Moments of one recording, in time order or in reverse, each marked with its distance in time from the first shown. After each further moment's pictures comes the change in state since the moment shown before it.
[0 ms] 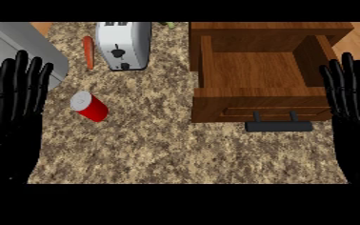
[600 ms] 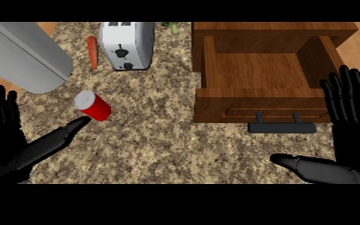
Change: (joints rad) left arm 0.079 -0.113 0.118 0.069 -0.178 0.406 0.244; right arm 0.073 0.035 -0.053 0.029 -0.059 -0.039 0.126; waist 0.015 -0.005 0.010
